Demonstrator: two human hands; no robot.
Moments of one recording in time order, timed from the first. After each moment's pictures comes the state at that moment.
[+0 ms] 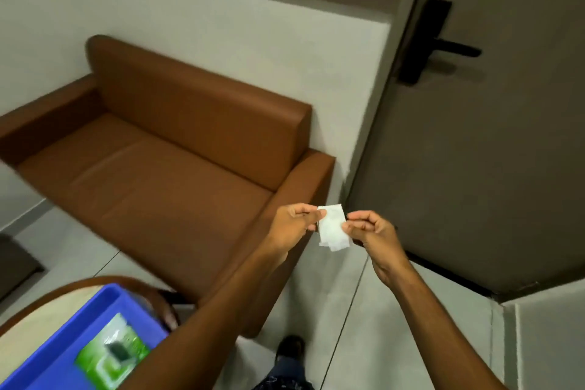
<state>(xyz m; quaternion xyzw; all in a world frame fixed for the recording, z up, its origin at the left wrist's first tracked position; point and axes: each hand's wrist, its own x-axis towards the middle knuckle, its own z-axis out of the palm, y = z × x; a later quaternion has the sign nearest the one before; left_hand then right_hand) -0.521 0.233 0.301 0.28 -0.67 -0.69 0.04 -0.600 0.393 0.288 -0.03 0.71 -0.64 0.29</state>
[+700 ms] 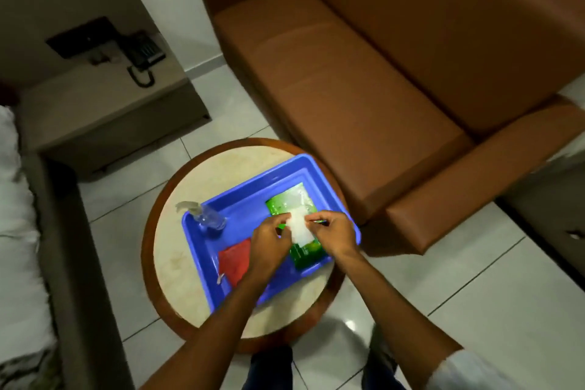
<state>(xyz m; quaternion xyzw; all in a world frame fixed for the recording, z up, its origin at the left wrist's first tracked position) -0.051 0.039 0.131 0.60 -0.66 -0.44 0.12 -0.179 0.082 0.129 -0.25 0.79 -0.36 0.43</state>
